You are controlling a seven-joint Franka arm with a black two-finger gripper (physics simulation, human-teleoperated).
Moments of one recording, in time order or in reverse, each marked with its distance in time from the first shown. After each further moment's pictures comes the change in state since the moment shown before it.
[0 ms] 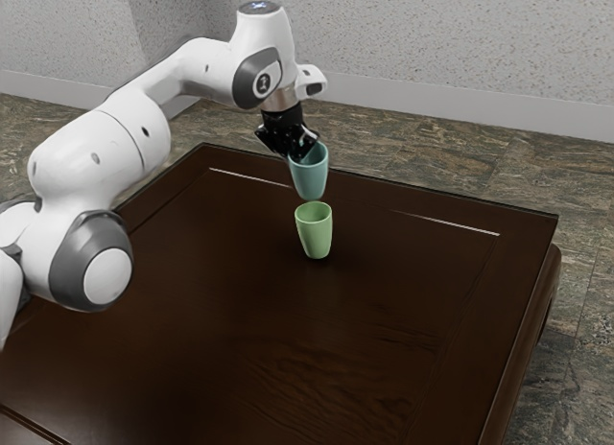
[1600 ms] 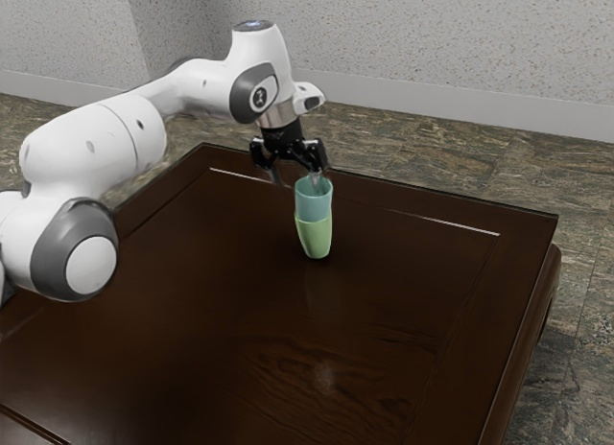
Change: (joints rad) arm 0.007 -0.143 0.002 -0.250 -0.071 0.091 -0.068
